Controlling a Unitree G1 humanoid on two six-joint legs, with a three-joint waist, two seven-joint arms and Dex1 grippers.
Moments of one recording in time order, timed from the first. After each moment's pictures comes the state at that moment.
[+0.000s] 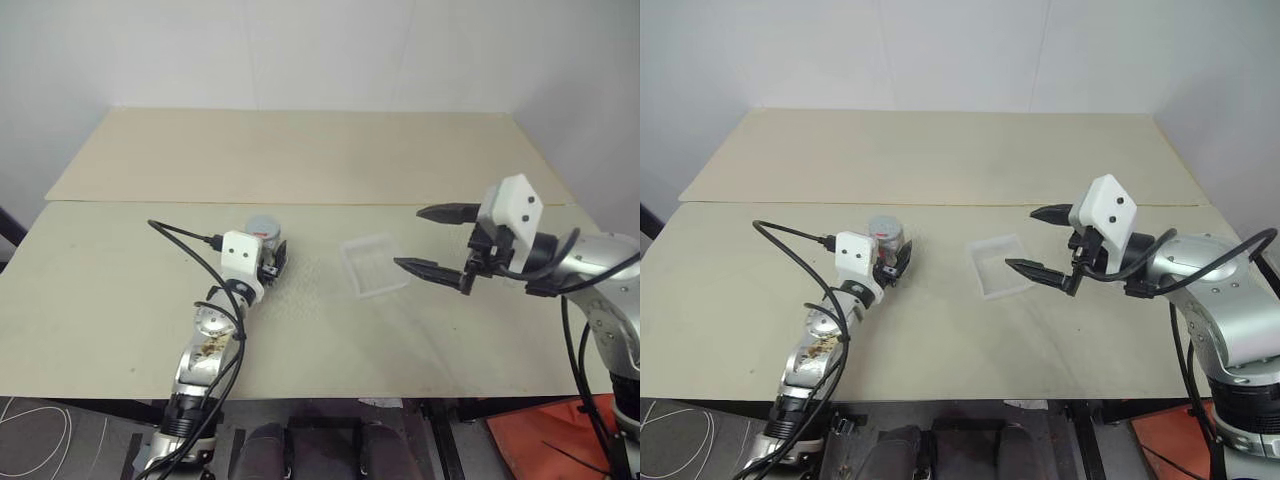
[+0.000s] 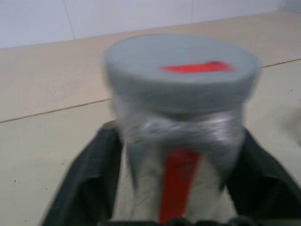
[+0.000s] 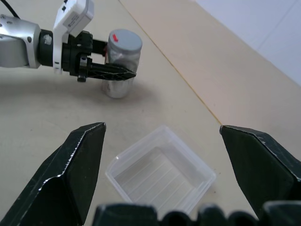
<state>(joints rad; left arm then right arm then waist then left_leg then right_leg) -0.28 0.17 -0.02 -0.07 -0.07 0.23 -0.18 -0.42 -0.86 -0.13 -0.47 0.53 0.62 0.88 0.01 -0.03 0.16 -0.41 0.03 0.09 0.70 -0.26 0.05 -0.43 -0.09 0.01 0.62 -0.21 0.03</state>
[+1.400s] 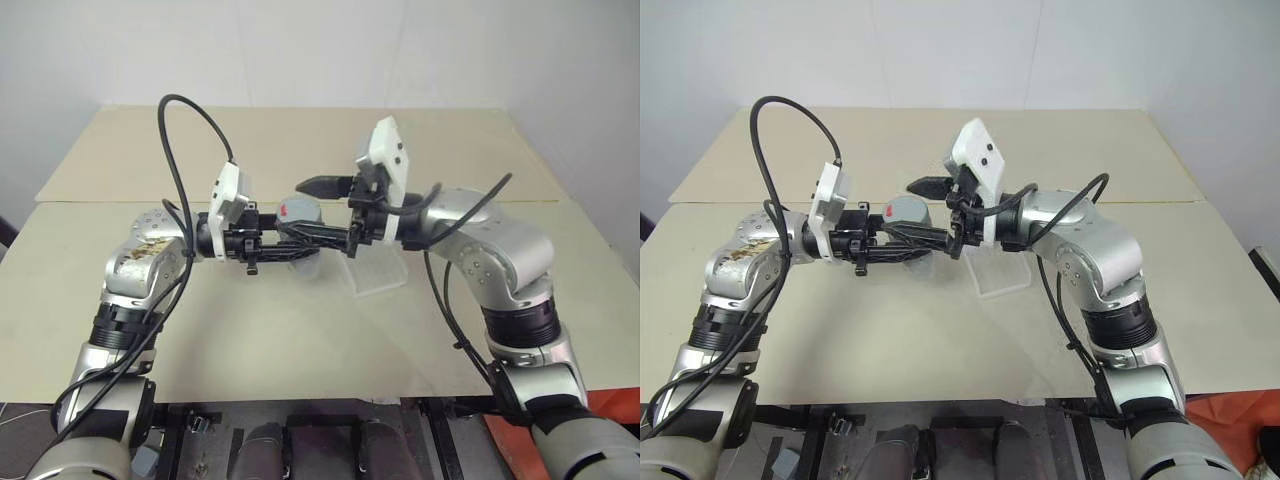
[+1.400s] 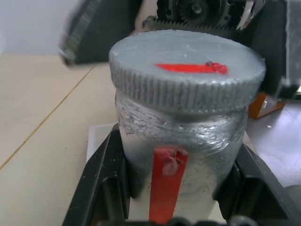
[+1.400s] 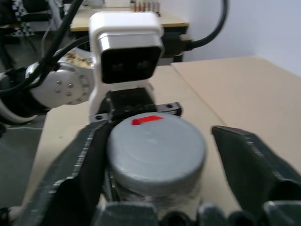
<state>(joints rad) -0.71 0.58 -0.05 0.10 -0.53 0.42 -1.31 -0.86 -0.41 0.18 -0.24 0.57 0.77 0.79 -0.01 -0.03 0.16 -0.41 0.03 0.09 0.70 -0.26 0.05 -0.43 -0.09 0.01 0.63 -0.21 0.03</state>
